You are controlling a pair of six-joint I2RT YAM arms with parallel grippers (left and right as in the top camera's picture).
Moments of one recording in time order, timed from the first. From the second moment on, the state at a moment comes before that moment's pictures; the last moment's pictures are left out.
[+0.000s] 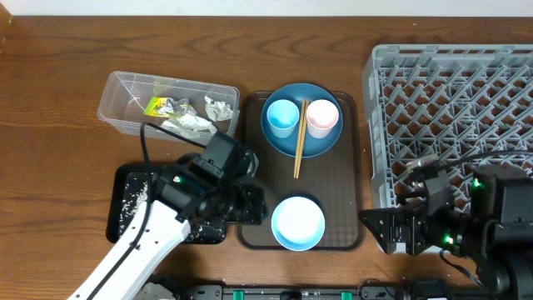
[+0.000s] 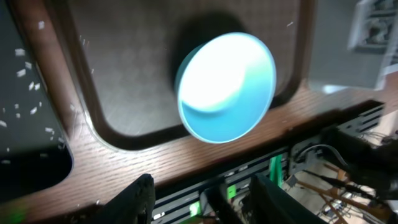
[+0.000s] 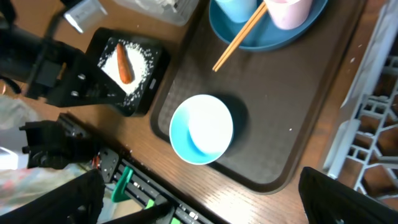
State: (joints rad) left arm -0.55 1.19 0.99 -1.11 0.40 -0.52; right arm 0.08 0.79 1.13 -1.33 -0.60 0.00
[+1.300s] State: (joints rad) left arm -0.64 1.19 0.74 -0.71 0.36 -0.59; right arm 0.46 0.93 0.79 -0.89 -0.32 0.26
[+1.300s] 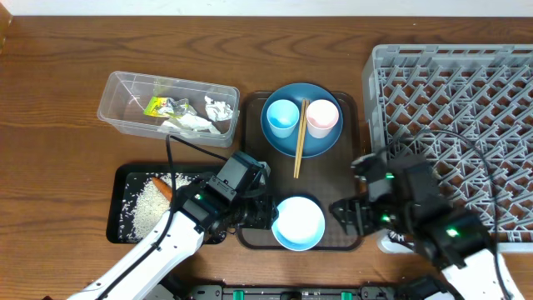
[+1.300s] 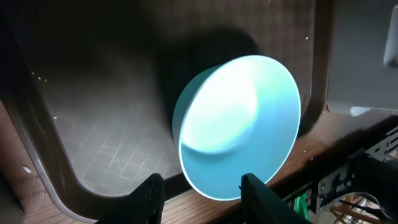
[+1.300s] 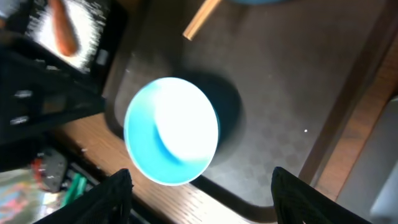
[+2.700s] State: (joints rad) left arm -0.63 1.27 0.74 -0.63 0.28 -0.59; right arm 0.66 1.26 0.73 -0.71 -0.15 0.37
